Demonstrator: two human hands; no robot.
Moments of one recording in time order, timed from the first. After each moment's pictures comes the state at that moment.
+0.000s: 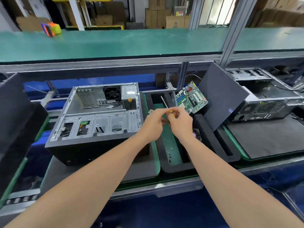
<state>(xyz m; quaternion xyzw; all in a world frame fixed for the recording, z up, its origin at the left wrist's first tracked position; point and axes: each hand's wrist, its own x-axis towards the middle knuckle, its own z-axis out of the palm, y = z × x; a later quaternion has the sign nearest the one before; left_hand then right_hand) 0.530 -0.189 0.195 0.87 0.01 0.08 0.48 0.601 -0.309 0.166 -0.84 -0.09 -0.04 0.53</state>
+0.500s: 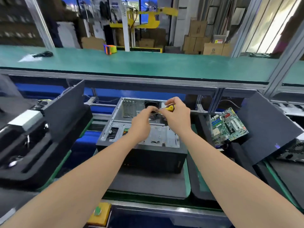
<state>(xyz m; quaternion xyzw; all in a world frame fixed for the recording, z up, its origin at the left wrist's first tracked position) 0.458 -0.033 0.236 0.91 0.15 0.21 0.32 0.558 -0.159 0.257 -0.79 -0.30 -0.04 0.54</state>
